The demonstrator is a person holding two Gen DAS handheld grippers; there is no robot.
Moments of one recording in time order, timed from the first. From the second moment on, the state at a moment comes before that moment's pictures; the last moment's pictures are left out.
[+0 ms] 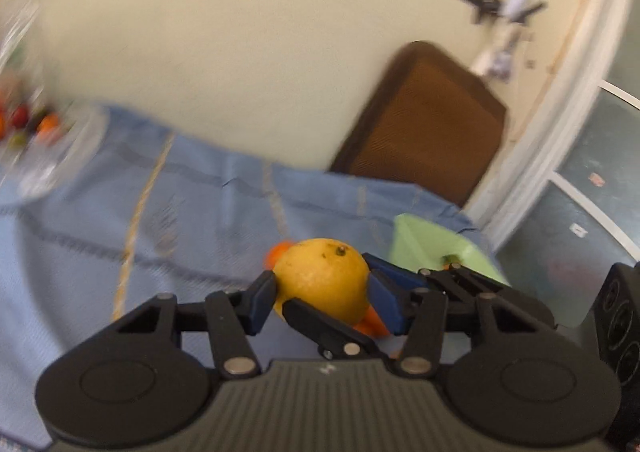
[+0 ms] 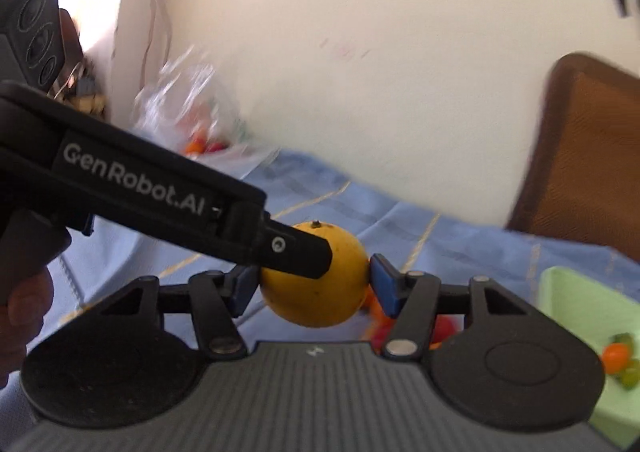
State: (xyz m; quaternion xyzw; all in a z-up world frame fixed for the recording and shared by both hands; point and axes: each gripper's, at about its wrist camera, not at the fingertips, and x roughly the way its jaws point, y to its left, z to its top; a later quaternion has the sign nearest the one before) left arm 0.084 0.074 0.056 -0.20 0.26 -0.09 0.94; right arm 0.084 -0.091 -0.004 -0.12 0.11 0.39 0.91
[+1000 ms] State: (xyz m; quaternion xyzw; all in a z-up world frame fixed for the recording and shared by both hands) left arm 0.134 -0.010 0.117 -0.11 0.20 -0.11 0.97; right arm 0.131 -0.259 0.029 0.06 0.12 0.25 0.96
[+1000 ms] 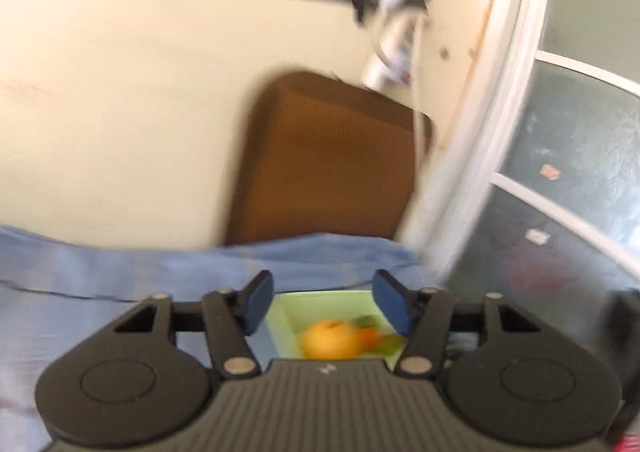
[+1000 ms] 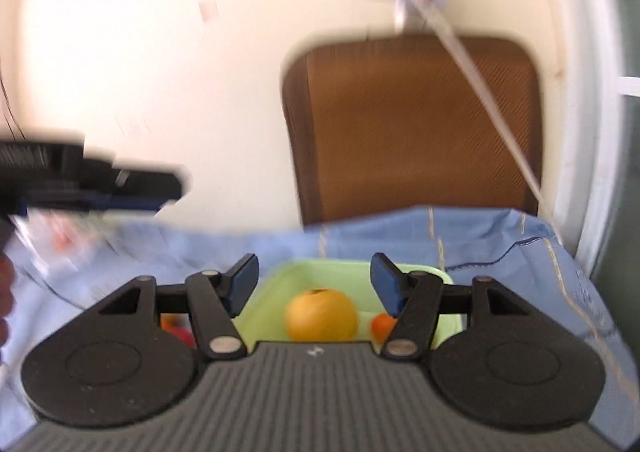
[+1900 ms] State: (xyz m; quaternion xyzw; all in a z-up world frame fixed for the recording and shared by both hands) left arm 0.025 0.019 0.004 -0.07 0.30 0.12 0.94; right arm 0.024 -0.193 -0.052 0.09 0.20 0.26 0.94
